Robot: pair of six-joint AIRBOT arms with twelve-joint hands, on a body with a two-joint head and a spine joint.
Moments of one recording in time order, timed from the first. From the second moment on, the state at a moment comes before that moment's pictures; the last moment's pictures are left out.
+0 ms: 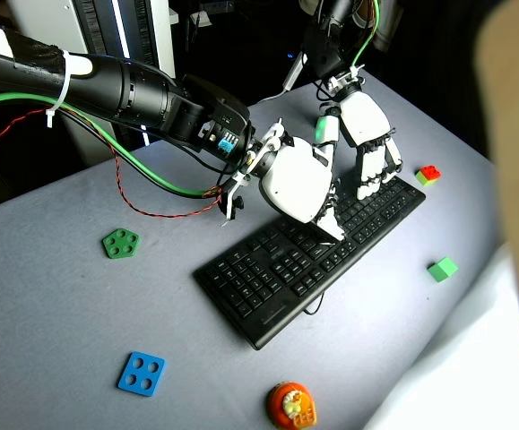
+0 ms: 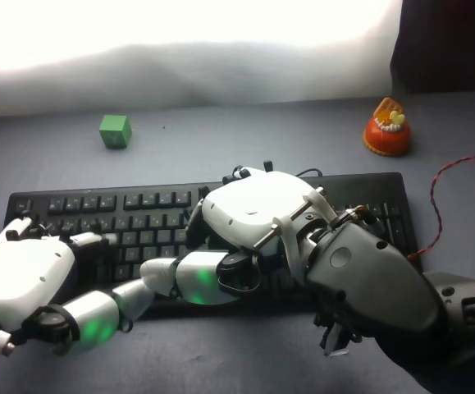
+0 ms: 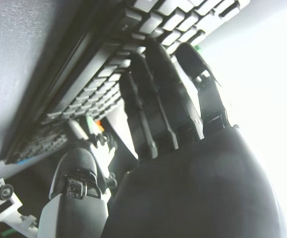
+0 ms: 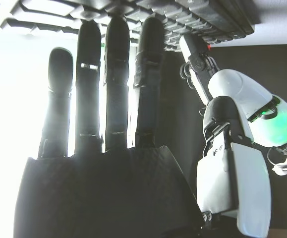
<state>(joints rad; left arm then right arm) 0.94 -0.98 0.74 -0.90 -1.10 1.42 -0.41 -1.48 0.97 1.20 0.71 -2.00</state>
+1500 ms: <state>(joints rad) 0.86 -0.92 0.72 -0.89 -1.10 1.65 -0.36 -1.33 0.92 1.20 0.62 -2.06</state>
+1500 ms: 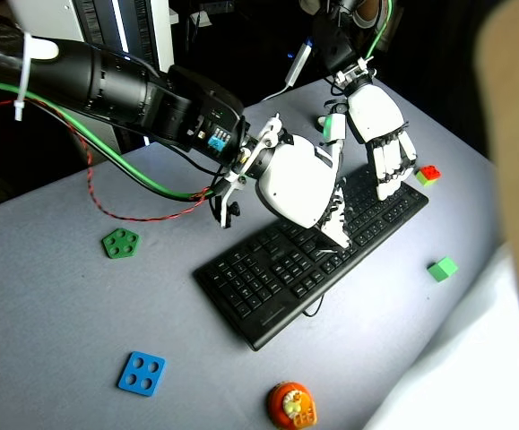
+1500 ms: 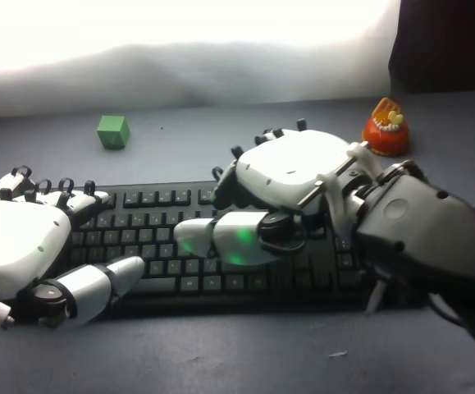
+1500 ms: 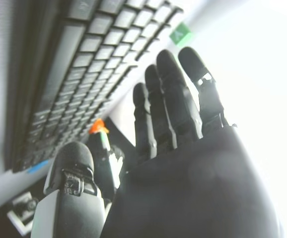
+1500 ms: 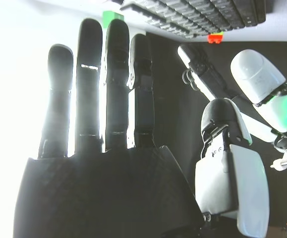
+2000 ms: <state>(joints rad) 0.92 -1.01 0.74 -0.86 -1.26 1.72 -0.35 -1.26 0.90 1.19 0.58 -2.08</state>
